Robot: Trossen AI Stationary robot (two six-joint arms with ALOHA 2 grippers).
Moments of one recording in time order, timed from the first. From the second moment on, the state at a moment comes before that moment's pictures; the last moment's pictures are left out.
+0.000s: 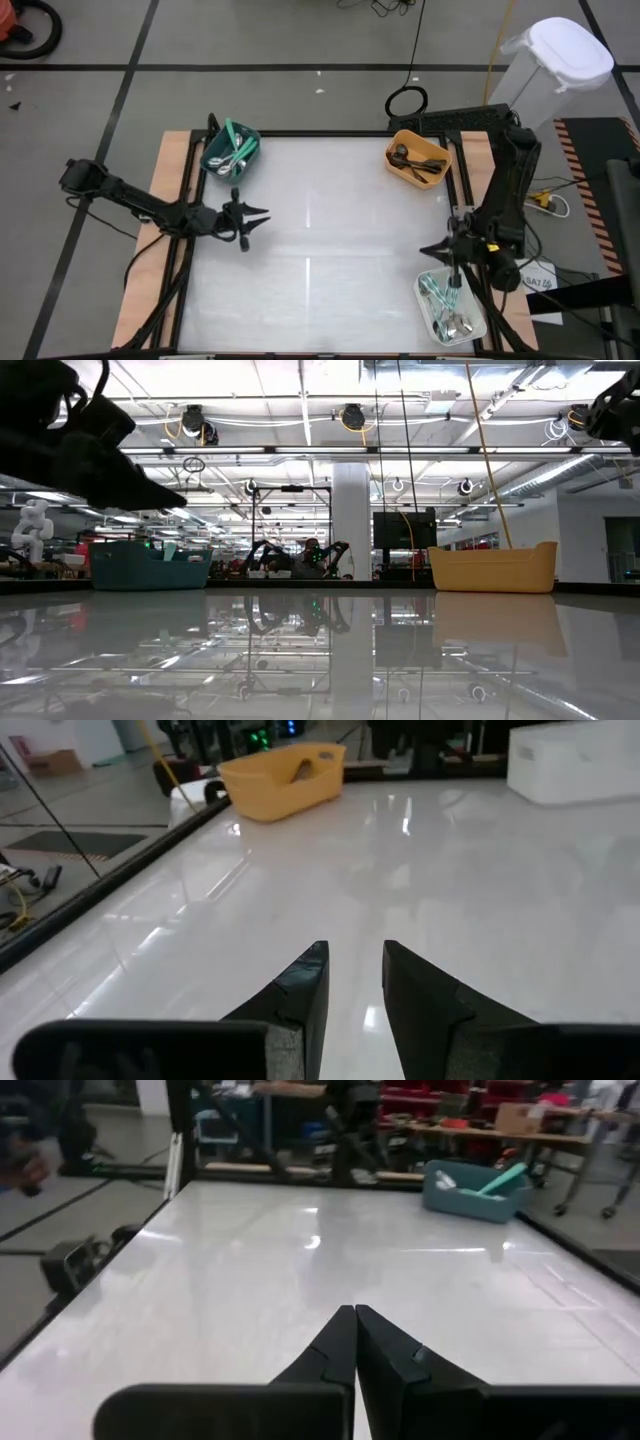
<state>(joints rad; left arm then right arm) -0.26 0.90 0.04 0.61 -0.49 -0.02 1.33 0.70 0.29 -0.42 1.33 0.77</state>
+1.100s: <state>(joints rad) 0.03 0.89 0.01 0.84 0.05 0.14 0.51 0.69 0.02 0.61 0.22 -0.21</state>
